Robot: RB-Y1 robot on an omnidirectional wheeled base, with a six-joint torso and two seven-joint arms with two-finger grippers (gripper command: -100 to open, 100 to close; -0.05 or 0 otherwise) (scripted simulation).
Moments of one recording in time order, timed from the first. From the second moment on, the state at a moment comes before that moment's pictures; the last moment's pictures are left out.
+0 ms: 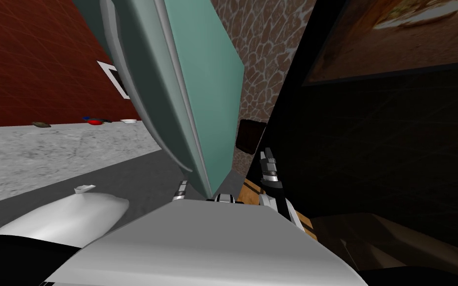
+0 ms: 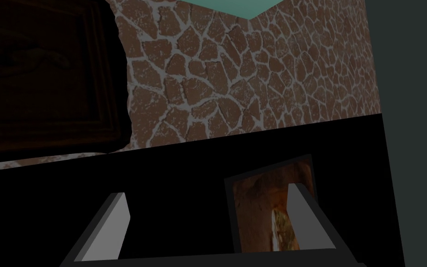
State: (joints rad) left arm 0.35 0.02 0.27 -1.18 -0.15 -1.03 -0.26; right arm 0.47 -0.05 0.06 -2.25 0.11 -0.44 0.07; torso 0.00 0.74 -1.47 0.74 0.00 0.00
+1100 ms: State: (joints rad) left arm 0.34 -0.03 0.27 -1.18 -0.16 -1.01 -0.27; right arm 0.47 -0.05 0.06 -2.25 0.11 -0.44 0.07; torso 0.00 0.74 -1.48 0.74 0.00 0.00
